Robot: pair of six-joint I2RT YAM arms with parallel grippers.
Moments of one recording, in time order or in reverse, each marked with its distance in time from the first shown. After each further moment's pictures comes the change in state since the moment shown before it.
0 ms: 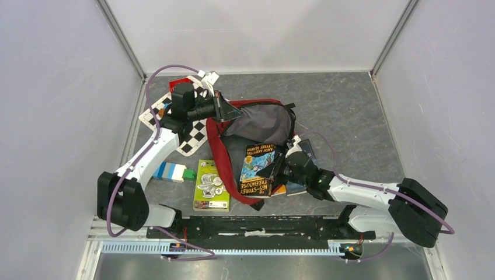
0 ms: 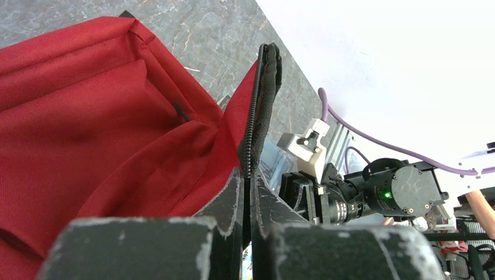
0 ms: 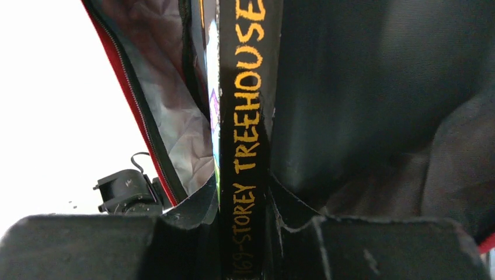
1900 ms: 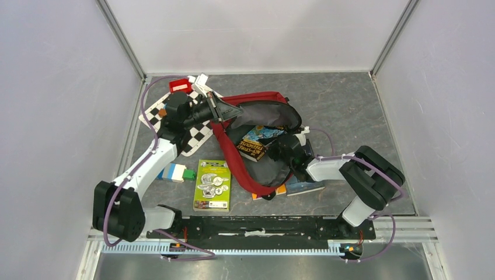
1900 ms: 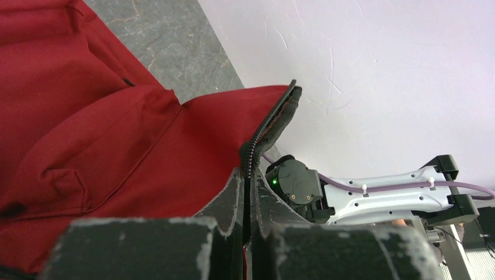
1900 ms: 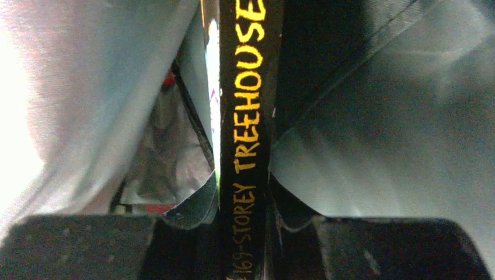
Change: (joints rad) left arm 0.000 -0.093 -0.150 0.285 -0.045 -0.355; right arm -0.161 0.422 0.132 0.344 0.299 0.313
